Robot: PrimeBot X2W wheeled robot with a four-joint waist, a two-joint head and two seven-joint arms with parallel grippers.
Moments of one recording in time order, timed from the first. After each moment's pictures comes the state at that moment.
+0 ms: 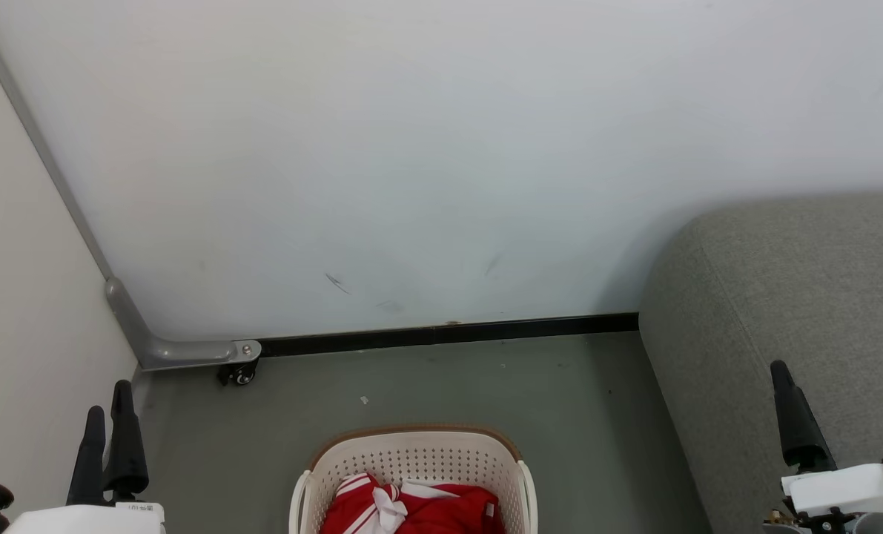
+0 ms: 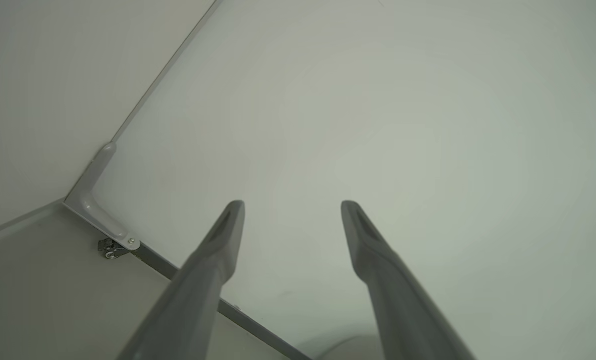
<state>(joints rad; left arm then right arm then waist) 0.00 0.01 0.17 0.11 -0.98 -0.11 -0.11 0.02 -0.03 -0.14 0.14 0.98 0.12 -0.12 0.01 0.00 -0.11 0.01</state>
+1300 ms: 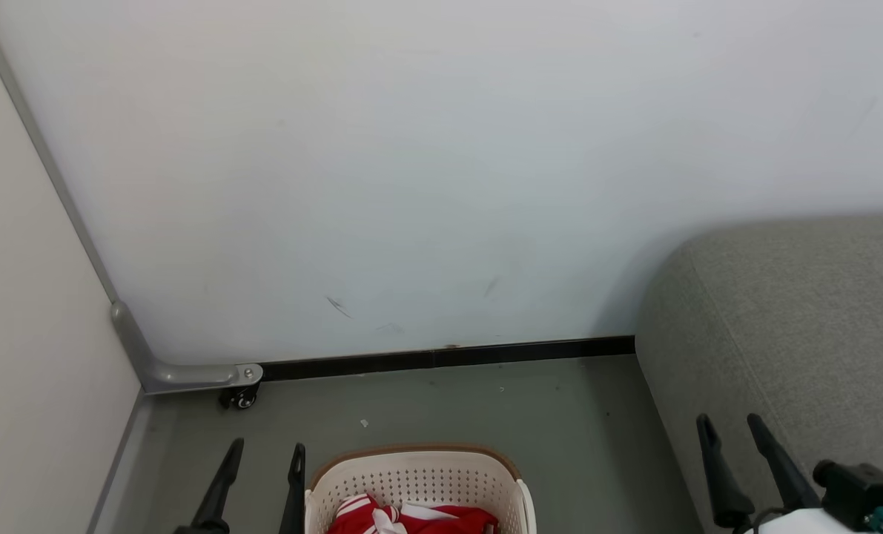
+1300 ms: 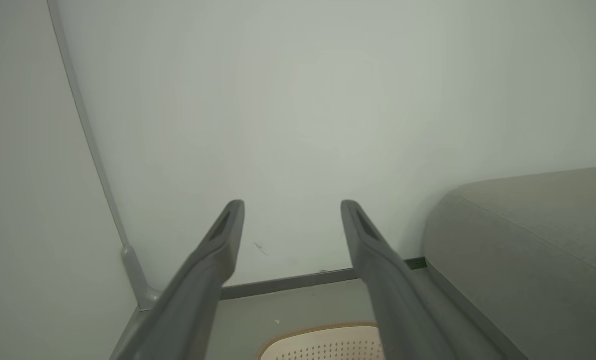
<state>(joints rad) 0.14 0.04 -0.19 0.00 -0.19 0.11 -0.25 0.11 -0.03 -0.03 0.12 0.22 0.12 -0.25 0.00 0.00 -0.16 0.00</state>
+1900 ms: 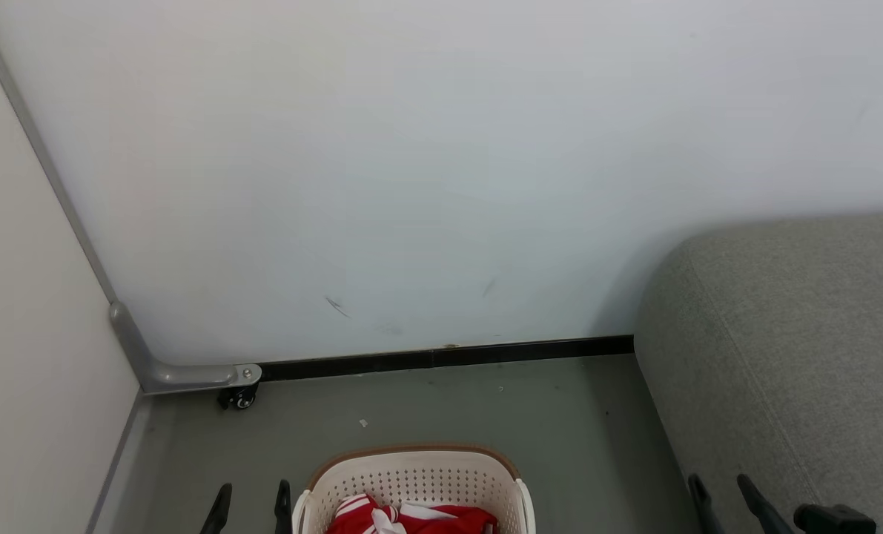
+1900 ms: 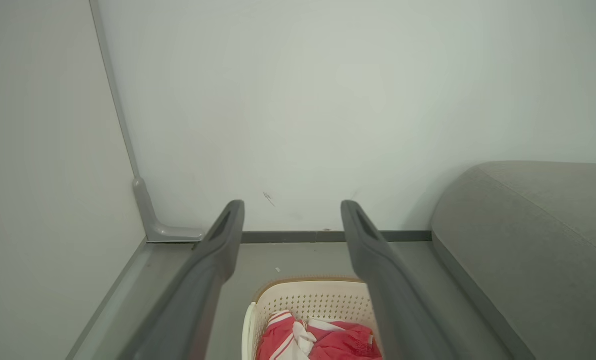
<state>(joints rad) 0.16 0.04 -0.21 0.12 -0.32 0.17 -0.25 0.14 -0.03 -0.01 0.27 0.21 0.12 -0.25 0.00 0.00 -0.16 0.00</state>
